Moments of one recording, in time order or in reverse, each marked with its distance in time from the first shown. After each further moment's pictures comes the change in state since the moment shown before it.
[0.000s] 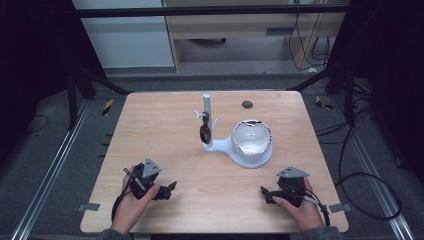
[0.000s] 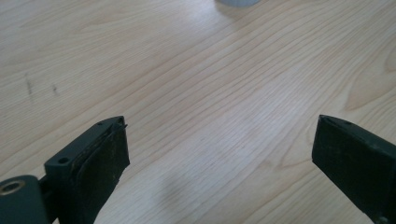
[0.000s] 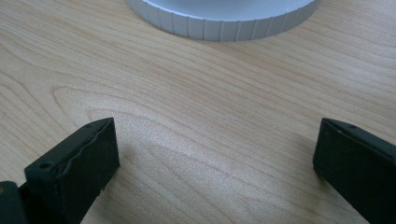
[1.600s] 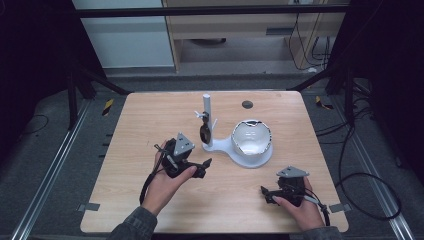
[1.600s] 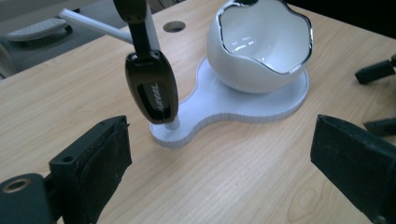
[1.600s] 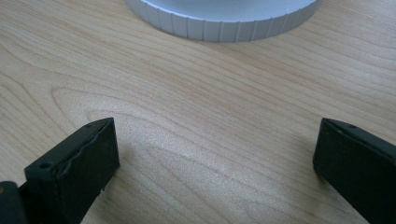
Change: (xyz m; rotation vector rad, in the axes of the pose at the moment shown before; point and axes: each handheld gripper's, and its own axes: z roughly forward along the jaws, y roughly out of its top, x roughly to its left) left arm -0.060 0.110 0.002 -0.187 -0.108 0.067; right arm -0.001 0.000 0.001 -0.003 -0.002 -0.012
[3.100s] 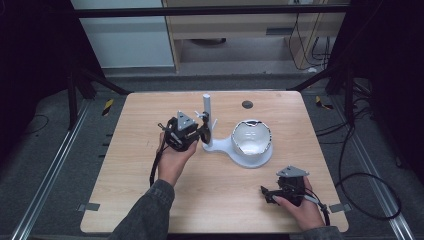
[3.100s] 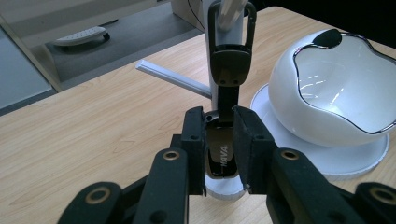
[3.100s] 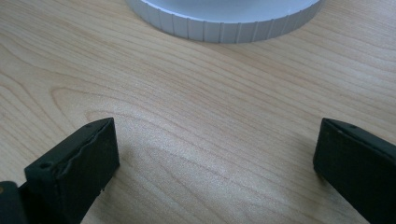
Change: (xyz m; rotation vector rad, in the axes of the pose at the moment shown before) left arm 0.043 0.034 0.039 -0.053 0.133 -0.067; right arm 0.000 0.001 0.000 0.003 0.016 0.012
